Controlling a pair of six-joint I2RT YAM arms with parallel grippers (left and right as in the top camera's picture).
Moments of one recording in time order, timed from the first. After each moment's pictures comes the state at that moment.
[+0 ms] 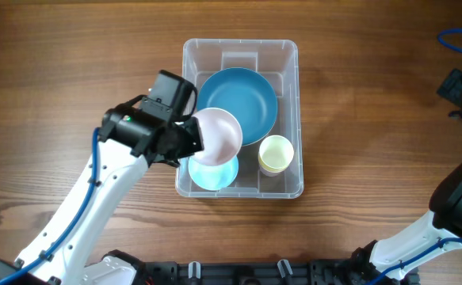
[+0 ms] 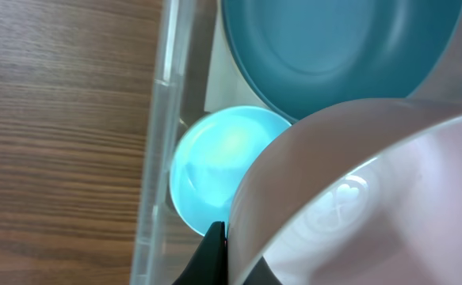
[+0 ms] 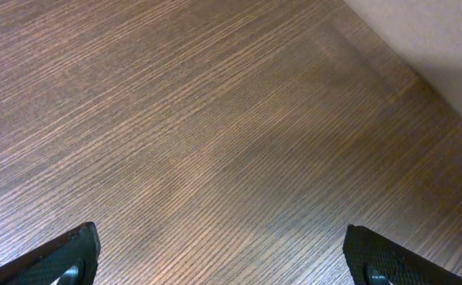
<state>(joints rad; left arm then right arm) -0.45 1.40 1.27 -1.12 0.08 -0.64 -0.57 1.93 1.36 -0.30 0.20 0.01</state>
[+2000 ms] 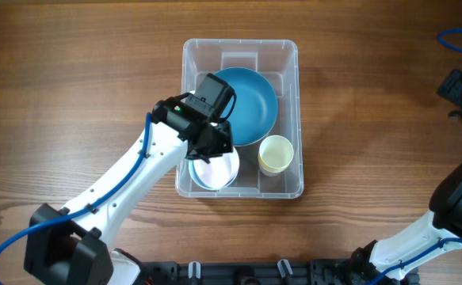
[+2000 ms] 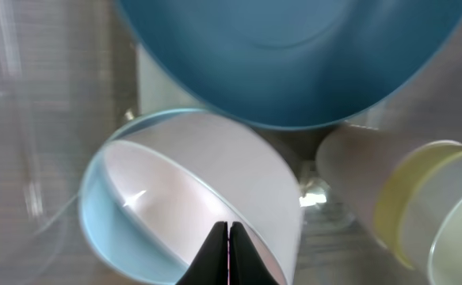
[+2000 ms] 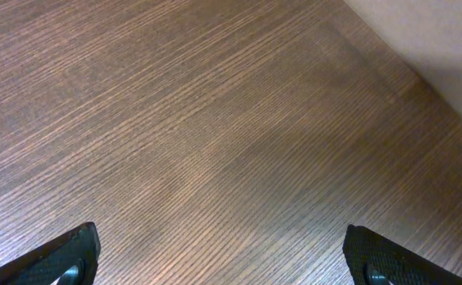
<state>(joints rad) -0.58 1.59 1.27 -0.98 0.10 -0.65 -0.57 1.93 1.36 -0.30 0.20 0.01</state>
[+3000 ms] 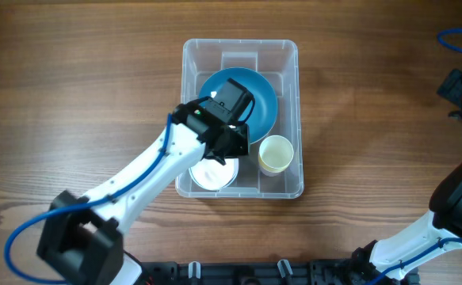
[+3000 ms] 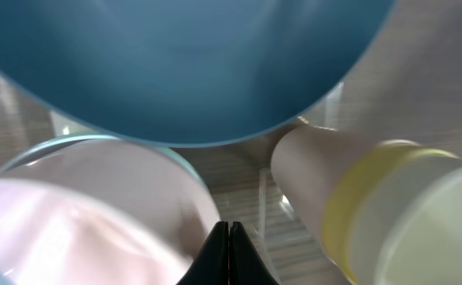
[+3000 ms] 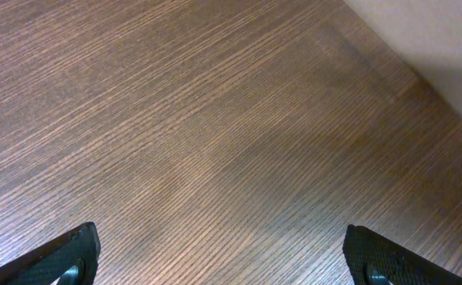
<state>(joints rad) -0.66 1.67 1.27 -0.88 0.13 -0.65 -0.57 1.93 1.36 -0.30 0.20 0.01</state>
